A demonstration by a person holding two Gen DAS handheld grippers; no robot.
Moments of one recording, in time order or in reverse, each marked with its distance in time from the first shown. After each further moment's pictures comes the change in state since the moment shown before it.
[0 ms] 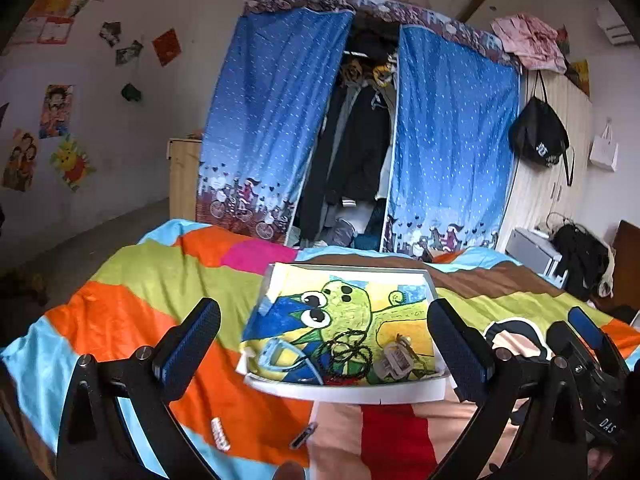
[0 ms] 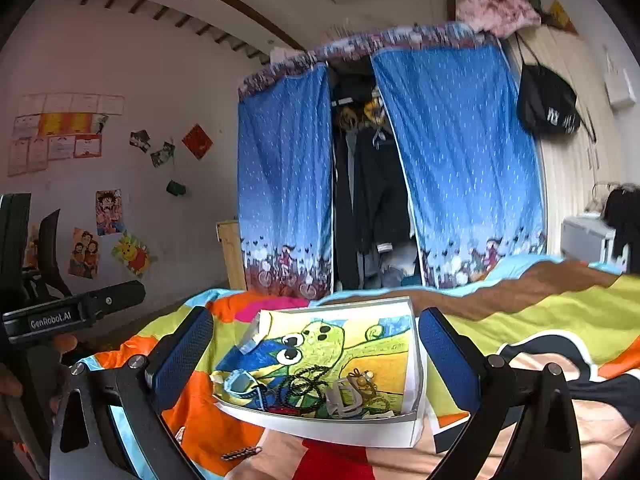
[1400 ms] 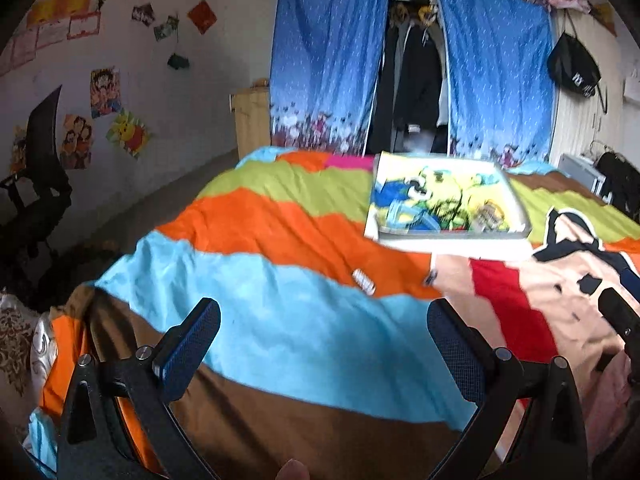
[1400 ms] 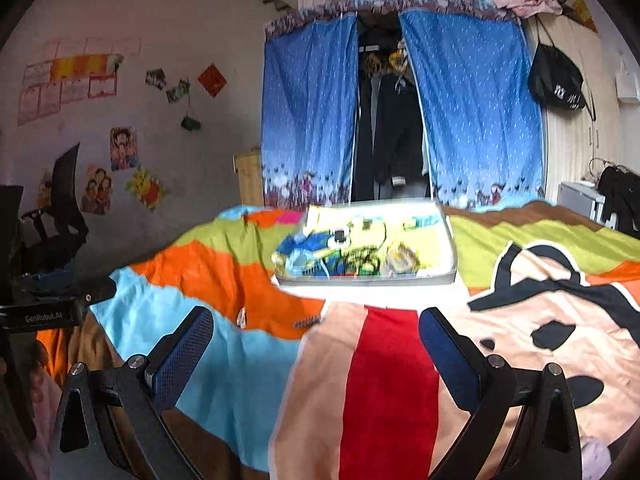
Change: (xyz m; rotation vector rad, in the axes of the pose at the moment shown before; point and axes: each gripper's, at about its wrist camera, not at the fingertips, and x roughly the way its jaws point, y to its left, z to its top) left arm -0.120 0.100 -0.140 0.074 0.230 0.230; right arm -0.089 0.112 -0.109 -0.048 0.246 -0.010
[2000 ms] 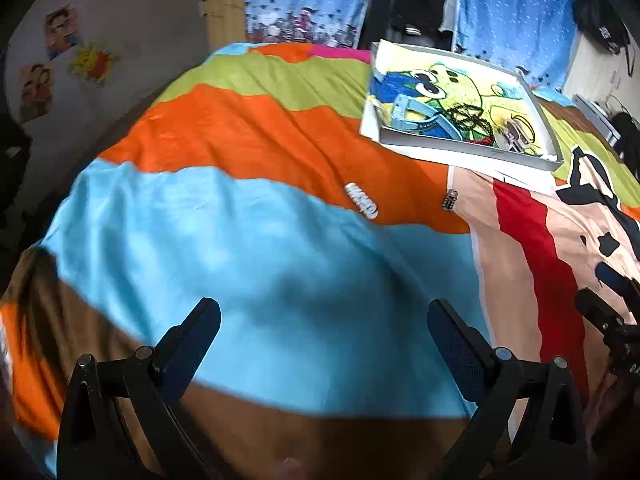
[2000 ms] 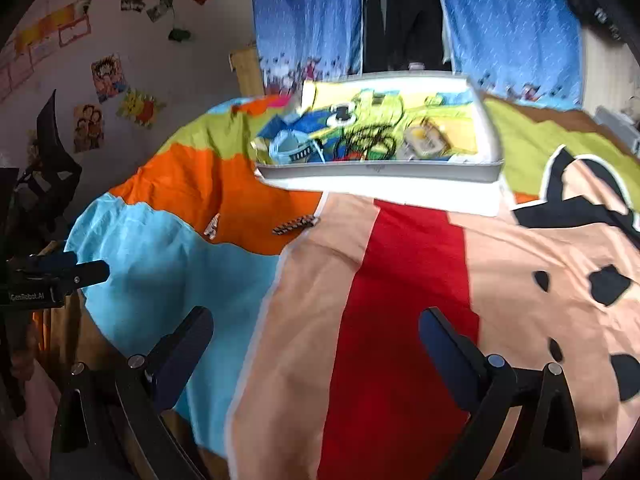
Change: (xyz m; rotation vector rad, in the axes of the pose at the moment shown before) left arm 0.124 -0.005 -0.001 0.015 0.359 -0.083; right arm 0.123 -0.039 -0.029 0.044 0.424 0.094
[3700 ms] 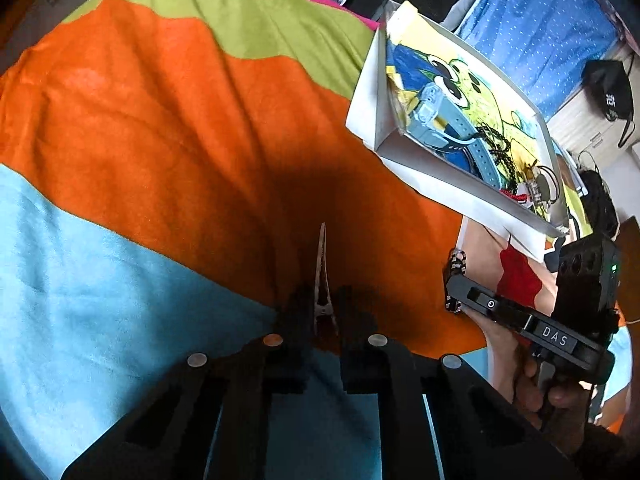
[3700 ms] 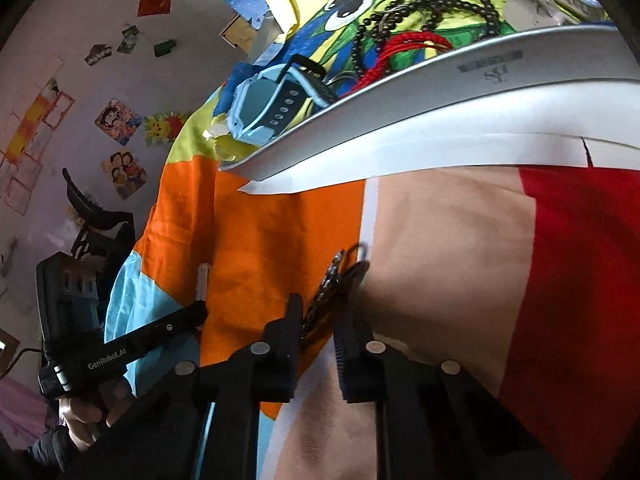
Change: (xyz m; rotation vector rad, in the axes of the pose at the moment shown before) left arm 0.148 0.031 0.073 -0.177 0.102 -0.326; right arm 0.180 -0.050 0.061 0.310 0.196 0.411
